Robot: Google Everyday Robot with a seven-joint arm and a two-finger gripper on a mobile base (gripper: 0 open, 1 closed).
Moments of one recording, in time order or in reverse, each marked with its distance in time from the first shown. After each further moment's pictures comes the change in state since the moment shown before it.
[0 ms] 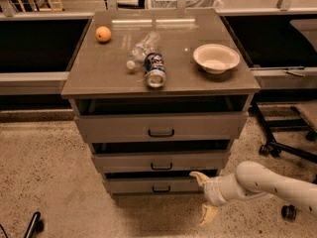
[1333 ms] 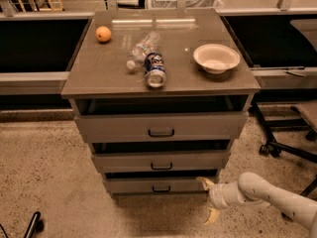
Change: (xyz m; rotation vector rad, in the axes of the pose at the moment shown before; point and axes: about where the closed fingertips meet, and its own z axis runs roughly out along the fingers) arm 0.115 -0.016 0.061 0.063 -0.016 -0.002
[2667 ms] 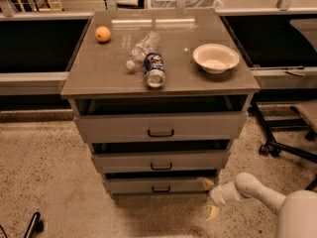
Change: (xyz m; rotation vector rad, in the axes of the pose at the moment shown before) arm 0.079 -0.022 0.052 -0.003 0.004 -0.049
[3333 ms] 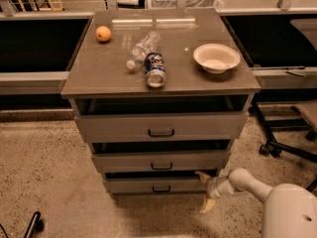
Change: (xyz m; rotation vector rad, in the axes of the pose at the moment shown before) arm 0.022 -0.033 0.019 0.031 0.068 -0.020
